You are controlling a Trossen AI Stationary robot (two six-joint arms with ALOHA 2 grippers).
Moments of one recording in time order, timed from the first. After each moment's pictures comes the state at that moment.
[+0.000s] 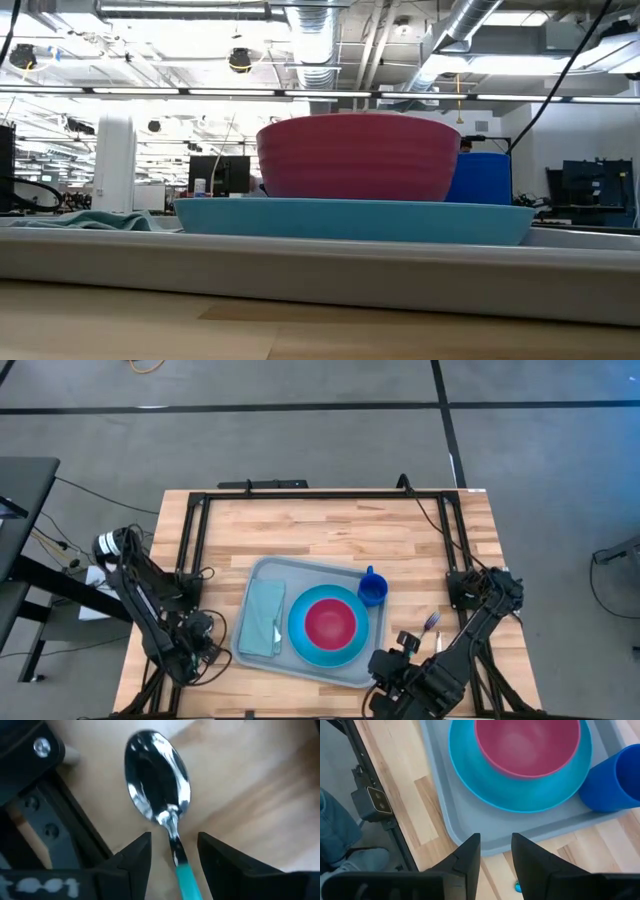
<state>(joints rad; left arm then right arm) -1.17 1.47 0.67 -0.91 -0.10 -2.17 0.84 1.99 1.94 -1.40 0.45 1.22</state>
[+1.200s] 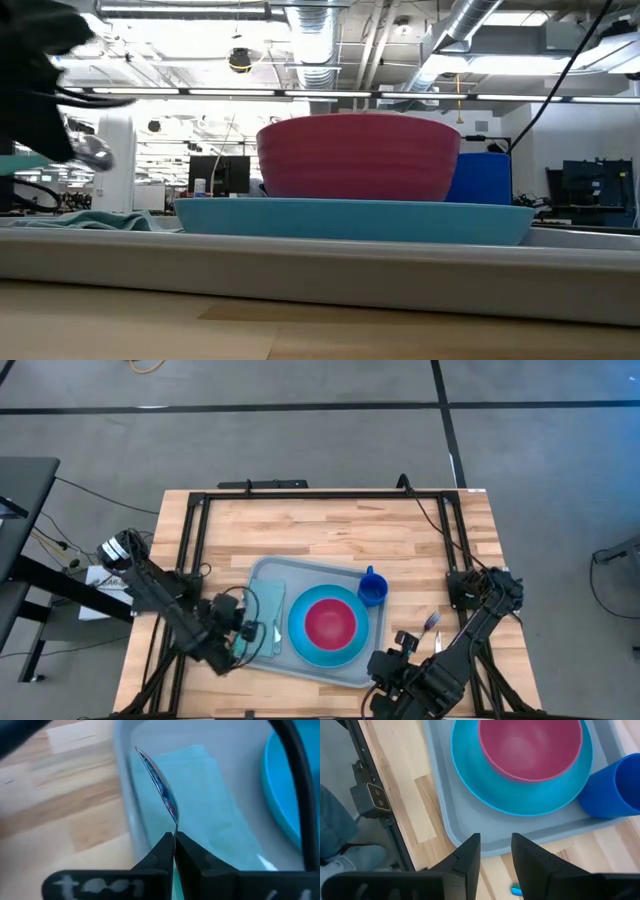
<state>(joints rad) -0.82 1.54 0.89 -1.11 -0.67 -2.08 0.84 1.99 1.94 -1.40 0.45 1.17</state>
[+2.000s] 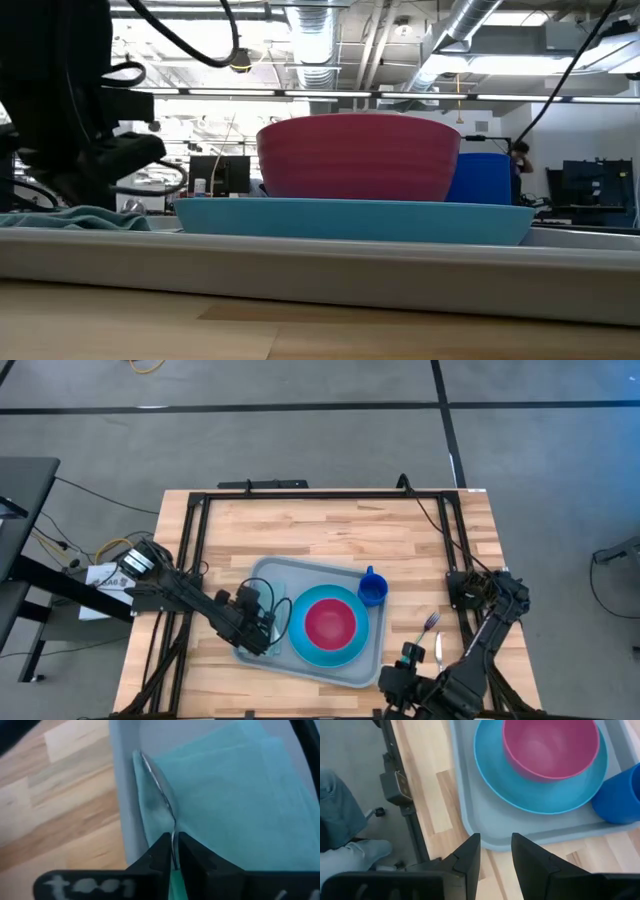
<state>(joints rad) -0.56 1.74 0.89 -0.96 -0.55 -1.76 0.93 1.98 1.94 -1.36 0.51 1.17</state>
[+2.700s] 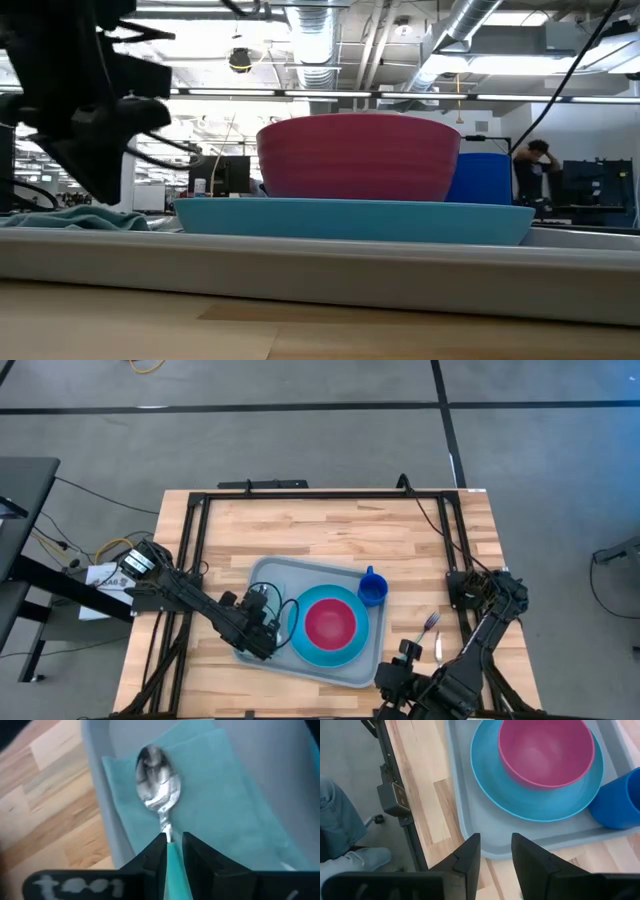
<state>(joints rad) -0.56 1.75 1.04 -1.07 -0.47 -1.62 0.91 1.98 1.94 -1.35 0.53 1.17</state>
